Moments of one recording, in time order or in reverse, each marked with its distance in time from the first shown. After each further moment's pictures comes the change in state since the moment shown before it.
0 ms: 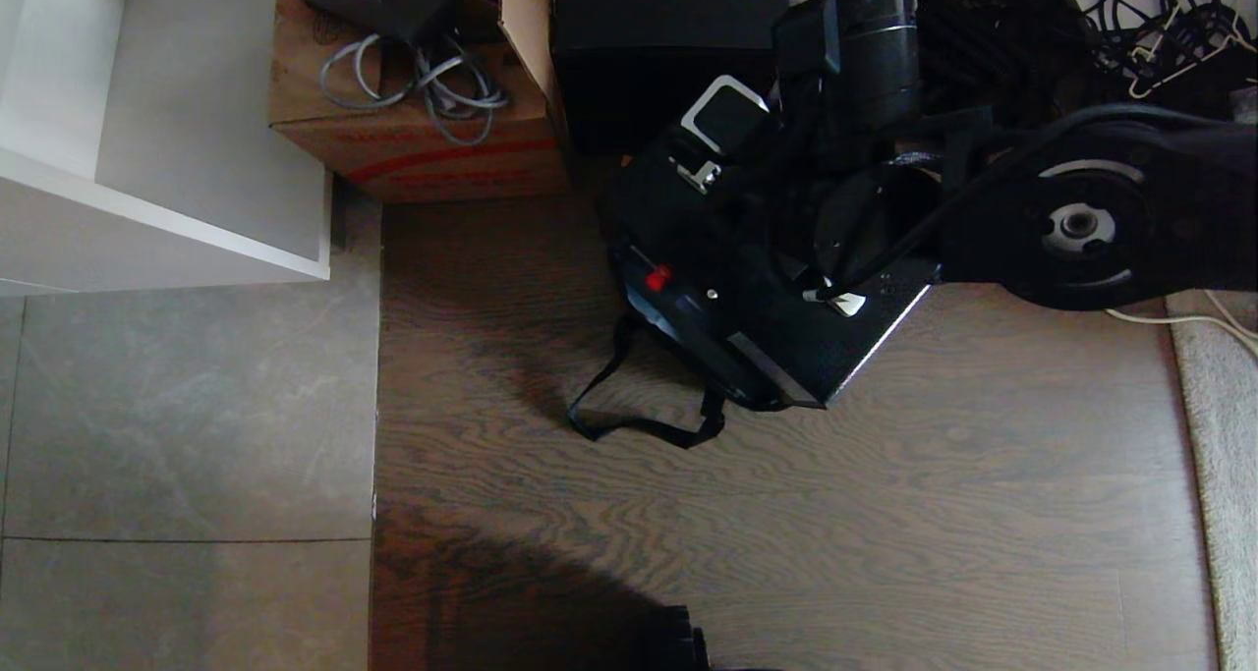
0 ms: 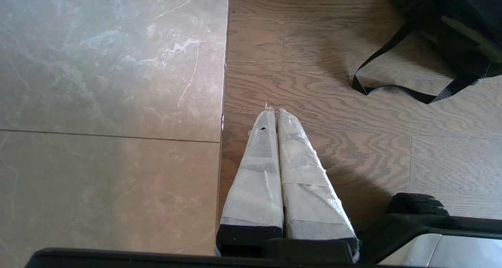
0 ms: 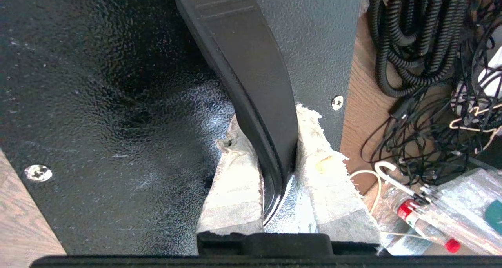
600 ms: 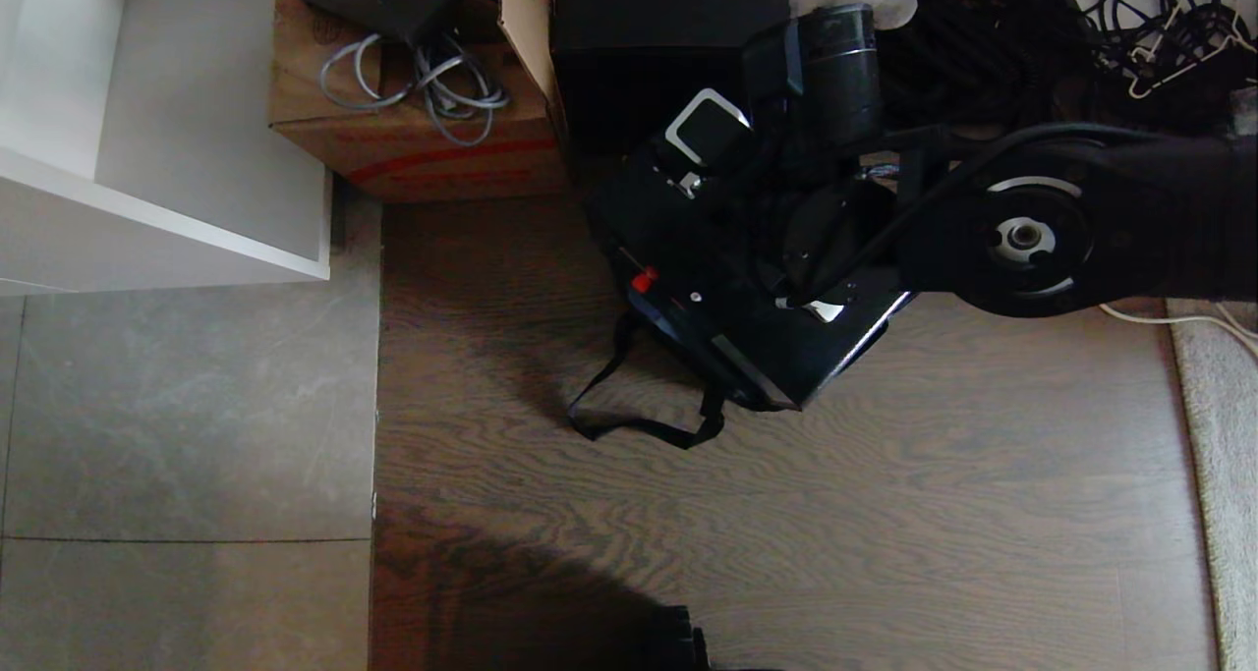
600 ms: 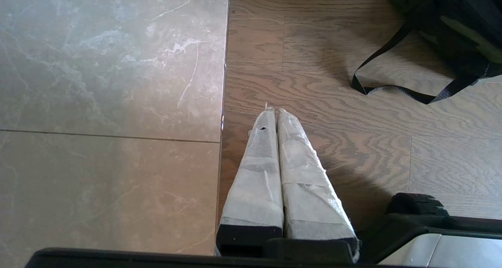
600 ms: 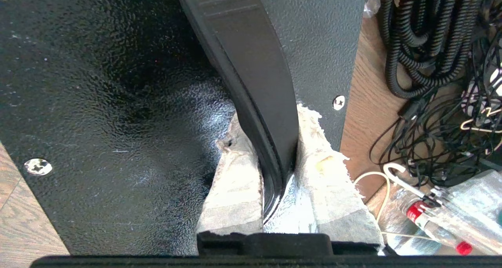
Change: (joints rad) left arm 0.000 0.000 0.000 0.000 0.000 0.000; right arm 0.004 0.043 -0.030 0.000 -0.001 0.023
